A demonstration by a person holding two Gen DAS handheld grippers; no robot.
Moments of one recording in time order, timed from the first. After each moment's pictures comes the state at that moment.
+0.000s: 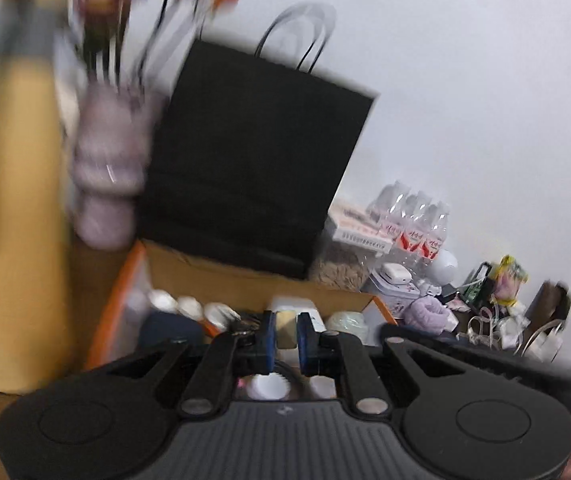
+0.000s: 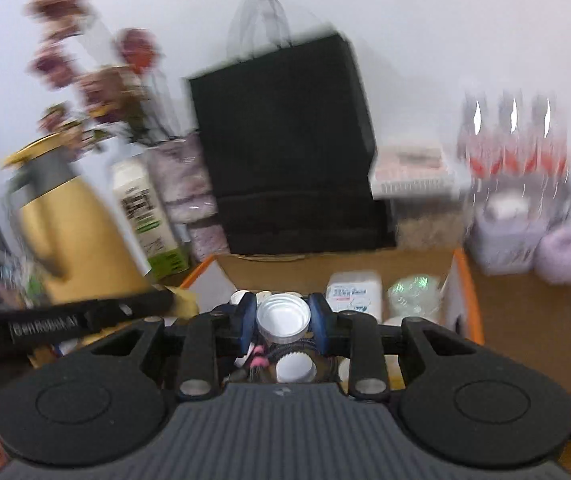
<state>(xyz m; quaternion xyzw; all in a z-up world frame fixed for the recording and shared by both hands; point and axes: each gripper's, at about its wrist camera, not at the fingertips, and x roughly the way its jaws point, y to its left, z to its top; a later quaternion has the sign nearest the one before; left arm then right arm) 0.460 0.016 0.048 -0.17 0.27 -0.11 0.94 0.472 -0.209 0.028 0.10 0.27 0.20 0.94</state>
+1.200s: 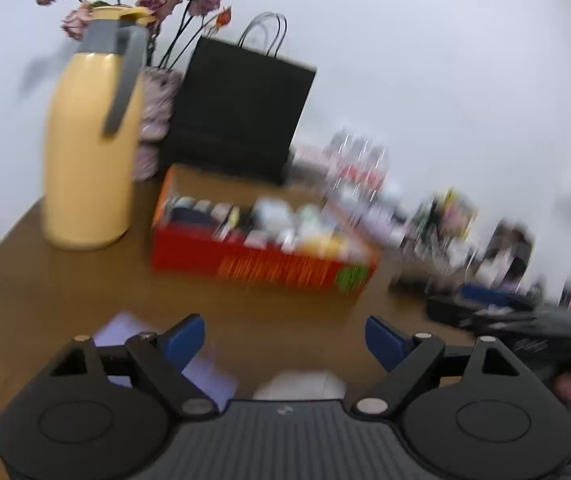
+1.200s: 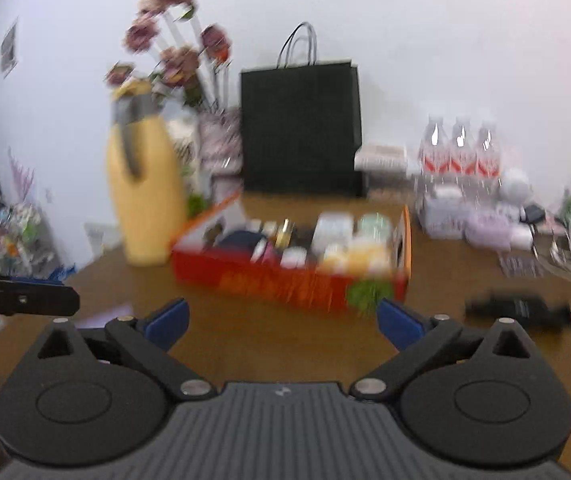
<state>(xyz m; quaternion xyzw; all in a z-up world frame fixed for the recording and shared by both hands) 0.184 0.034 0.041 -0.10 0.28 -0.13 0.94 0.223 -0.232 0.025 -0.01 0.23 0.18 0.95</state>
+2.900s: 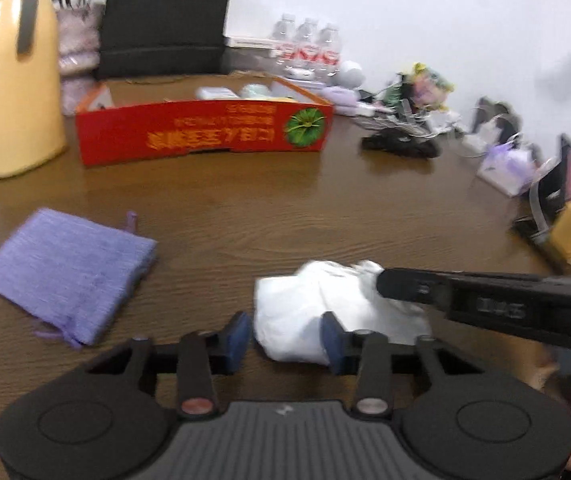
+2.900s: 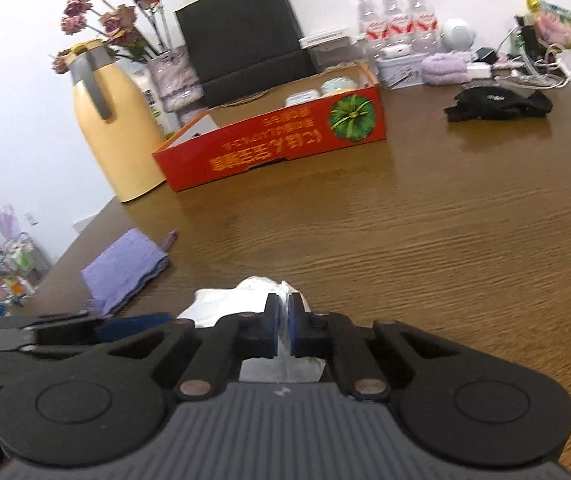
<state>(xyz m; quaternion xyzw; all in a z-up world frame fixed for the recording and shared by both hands) 0.176 -0.044 -0.048 0.01 0.36 -0.17 0.92 0.166 -0.224 -0.066 0.14 0.33 0.14 0.92</state>
